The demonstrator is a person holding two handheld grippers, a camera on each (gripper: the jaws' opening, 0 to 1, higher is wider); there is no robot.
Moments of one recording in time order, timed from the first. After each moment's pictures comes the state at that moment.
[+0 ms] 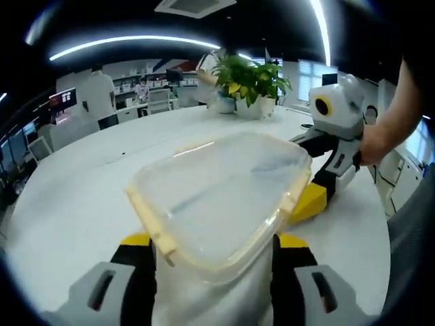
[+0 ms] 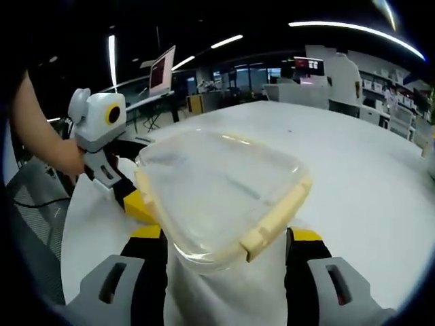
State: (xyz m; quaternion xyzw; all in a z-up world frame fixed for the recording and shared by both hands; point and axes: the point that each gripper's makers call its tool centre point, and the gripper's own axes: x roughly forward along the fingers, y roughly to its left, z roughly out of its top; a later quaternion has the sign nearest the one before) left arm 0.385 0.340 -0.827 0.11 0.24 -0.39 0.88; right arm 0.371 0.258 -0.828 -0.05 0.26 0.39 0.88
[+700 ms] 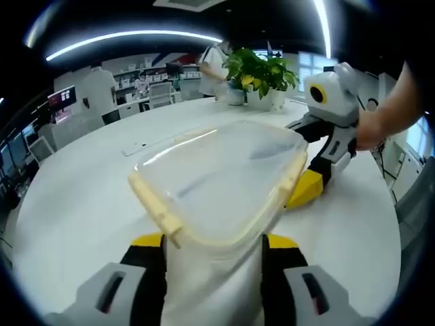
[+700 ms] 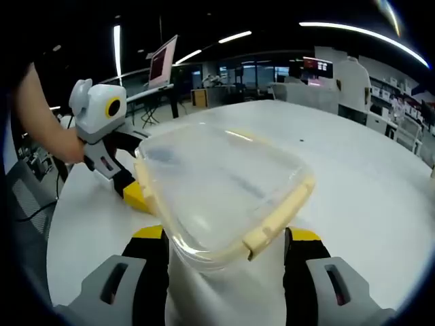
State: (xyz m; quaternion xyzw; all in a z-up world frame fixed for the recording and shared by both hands) left arm 0.422 0.383 -0.835 0.13 0.25 -0.38 0.88; right arm 0.419 0.288 -0.831 -0.08 0.26 0.41 0.87
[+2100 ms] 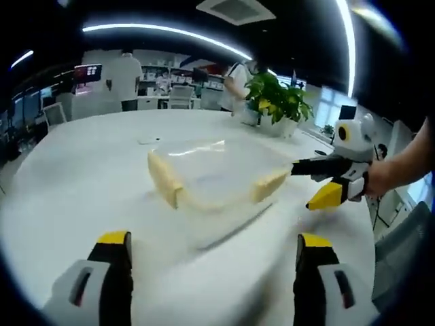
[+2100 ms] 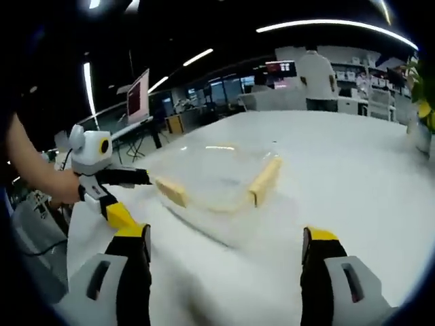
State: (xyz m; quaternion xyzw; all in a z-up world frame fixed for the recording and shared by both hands) left arm 0.383 0.401 -0.817 0.01 0.25 -0.35 0.90; right arm 0.367 0.261 -0.790 0.04 0.22 0.32 0.92
